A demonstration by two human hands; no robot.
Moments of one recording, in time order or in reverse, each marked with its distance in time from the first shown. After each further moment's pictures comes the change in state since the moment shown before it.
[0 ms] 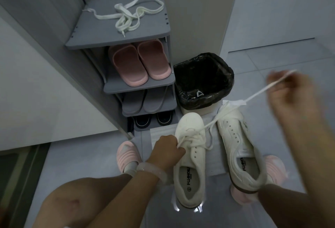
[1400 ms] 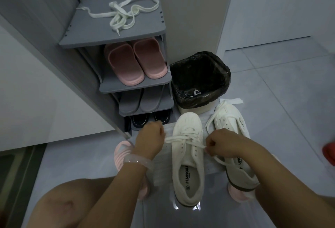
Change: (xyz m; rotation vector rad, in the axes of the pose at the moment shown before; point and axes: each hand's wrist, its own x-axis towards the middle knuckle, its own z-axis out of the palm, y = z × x) left_hand 0.012 -0.010 -0.030 0.168 0.257 0.030; right_hand -0.052 0.047 0.042 -1.298 -1.153 -0.116
